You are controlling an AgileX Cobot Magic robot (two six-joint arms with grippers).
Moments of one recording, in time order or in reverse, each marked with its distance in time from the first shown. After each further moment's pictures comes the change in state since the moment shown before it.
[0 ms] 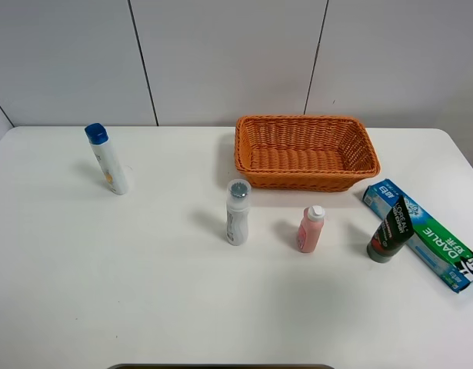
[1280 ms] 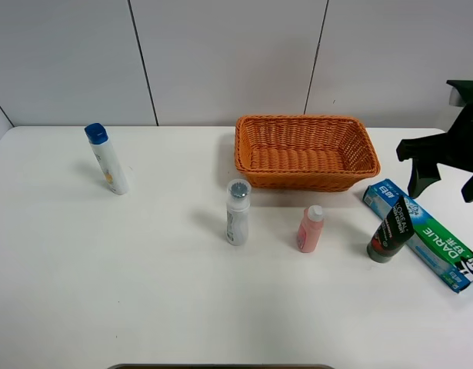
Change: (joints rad) left arm 0.000 0.000 0.000 0.000 0.000 0.000; right arm 0.000 0.891 -0.300 -0.002 0.050 0.089
